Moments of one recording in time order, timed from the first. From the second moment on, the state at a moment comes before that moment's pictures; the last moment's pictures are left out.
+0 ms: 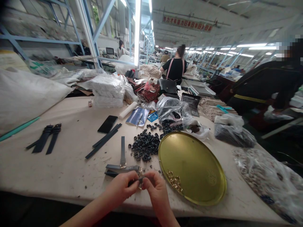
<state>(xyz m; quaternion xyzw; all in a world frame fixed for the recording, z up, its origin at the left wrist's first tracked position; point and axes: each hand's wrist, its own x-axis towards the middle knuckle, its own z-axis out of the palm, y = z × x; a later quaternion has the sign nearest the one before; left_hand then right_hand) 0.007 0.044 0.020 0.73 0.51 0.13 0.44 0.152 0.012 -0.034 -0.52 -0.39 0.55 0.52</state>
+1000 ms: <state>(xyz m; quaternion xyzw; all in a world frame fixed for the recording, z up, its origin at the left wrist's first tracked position) -0.001 0.013 0.021 0.72 0.52 0.13 0.44 0.149 -0.030 -0.026 -0.34 -0.22 0.80 0.43</state>
